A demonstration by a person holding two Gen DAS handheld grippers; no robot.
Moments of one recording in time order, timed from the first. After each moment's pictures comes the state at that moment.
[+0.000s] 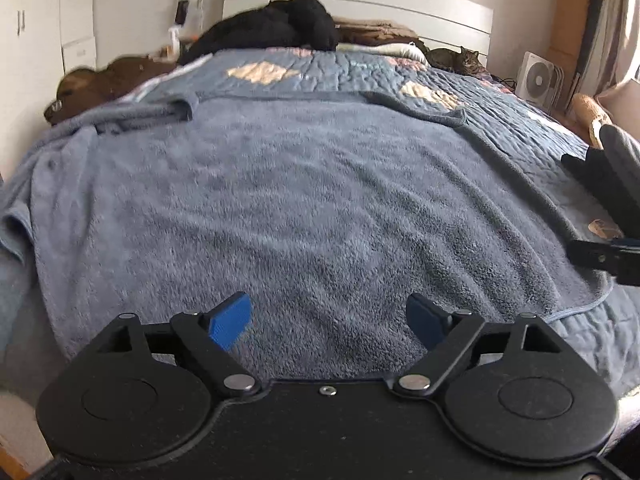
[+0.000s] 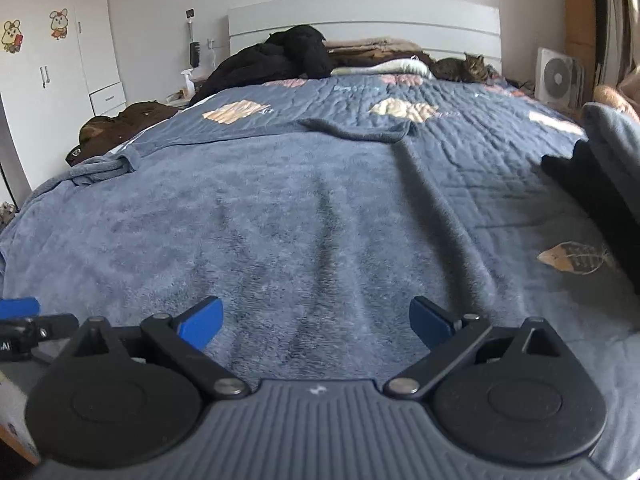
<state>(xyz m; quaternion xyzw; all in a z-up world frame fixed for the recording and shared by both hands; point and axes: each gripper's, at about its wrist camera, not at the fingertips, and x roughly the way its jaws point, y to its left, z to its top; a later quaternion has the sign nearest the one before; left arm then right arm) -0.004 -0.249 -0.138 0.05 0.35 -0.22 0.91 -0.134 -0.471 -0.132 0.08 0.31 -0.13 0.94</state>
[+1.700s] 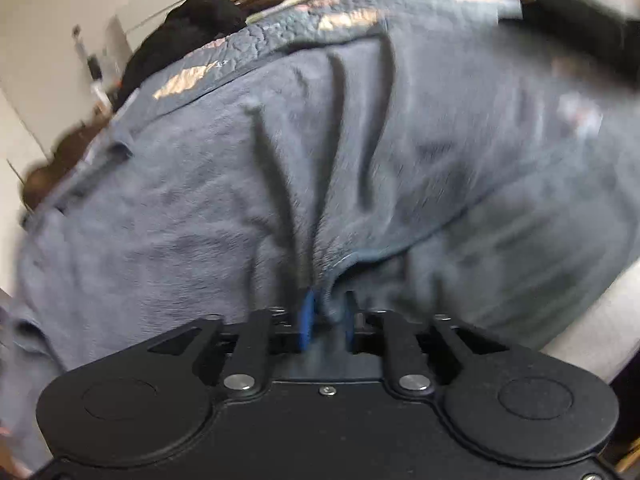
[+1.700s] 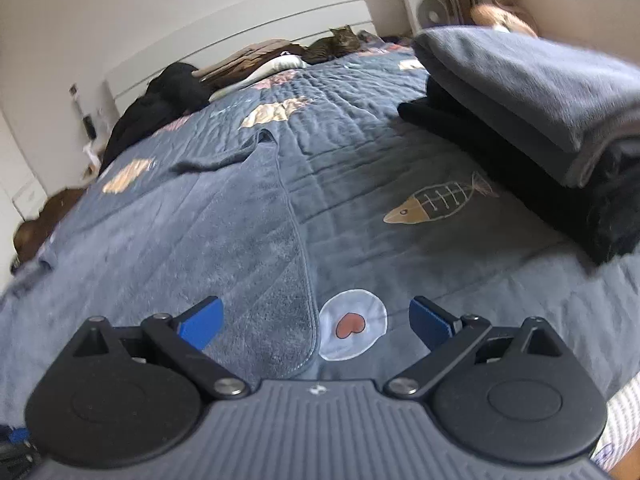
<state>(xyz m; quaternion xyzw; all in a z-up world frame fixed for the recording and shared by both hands) -0.035 -0.291 -0.154 0.23 0.34 -0.28 0.87 -0.199 -0.604 -0.140 0.26 0.28 -0.24 0.89</state>
